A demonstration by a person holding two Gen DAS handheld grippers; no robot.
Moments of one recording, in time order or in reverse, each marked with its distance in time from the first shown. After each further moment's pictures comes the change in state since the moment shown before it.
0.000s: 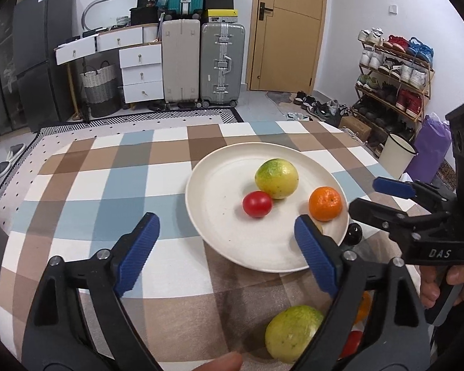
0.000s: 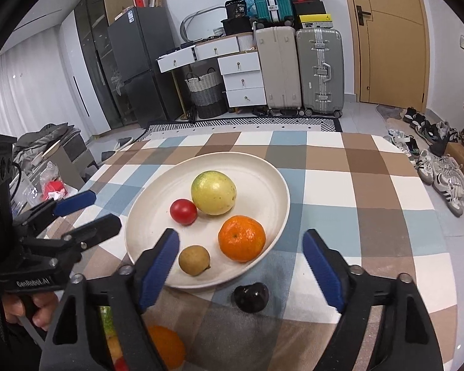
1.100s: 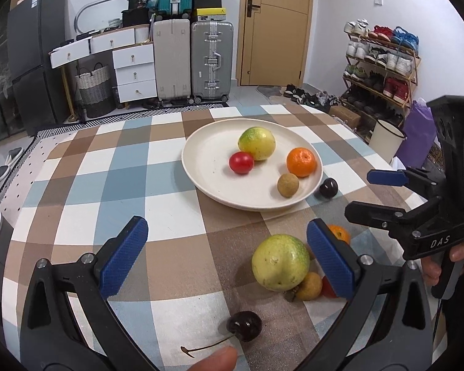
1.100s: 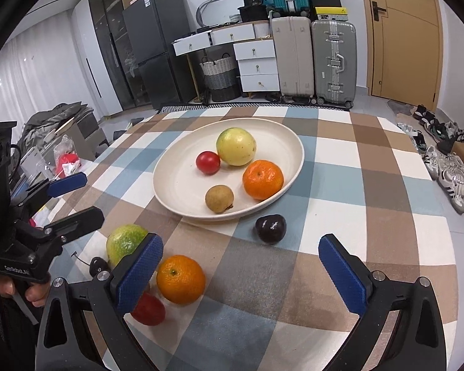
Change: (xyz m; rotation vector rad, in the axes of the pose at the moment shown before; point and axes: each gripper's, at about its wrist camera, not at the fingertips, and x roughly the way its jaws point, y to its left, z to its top) left arm -0.057 -0.013 -0.048 0.049 0.023 -0.035; right arm -0.035 0.019 -0.043 -0.058 0.086 0.061
